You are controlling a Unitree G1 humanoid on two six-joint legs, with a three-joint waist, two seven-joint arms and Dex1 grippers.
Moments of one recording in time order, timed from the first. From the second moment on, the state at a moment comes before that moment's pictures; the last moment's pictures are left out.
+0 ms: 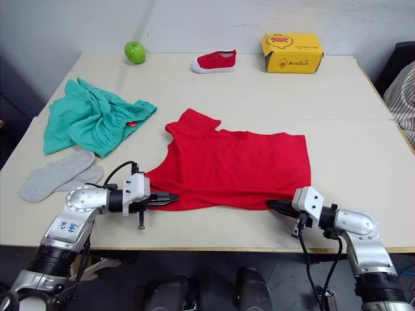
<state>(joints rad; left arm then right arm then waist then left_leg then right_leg) -0.33 0.62 -0.09 0.11 -0.17 0.00 -1.05 -0.13 -0.67 -0.08 0.21 0.28 -0.22 1.15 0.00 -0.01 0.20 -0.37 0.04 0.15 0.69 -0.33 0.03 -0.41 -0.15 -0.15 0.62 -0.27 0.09</state>
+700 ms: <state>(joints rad) -0.46 0.52 0.03 0.34 -0.13 -0.04 -0.76 -0.17 -0.66 -0.23 0.35 0.32 -0.10 0.93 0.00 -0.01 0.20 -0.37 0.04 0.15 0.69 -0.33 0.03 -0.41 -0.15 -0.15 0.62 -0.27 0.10</state>
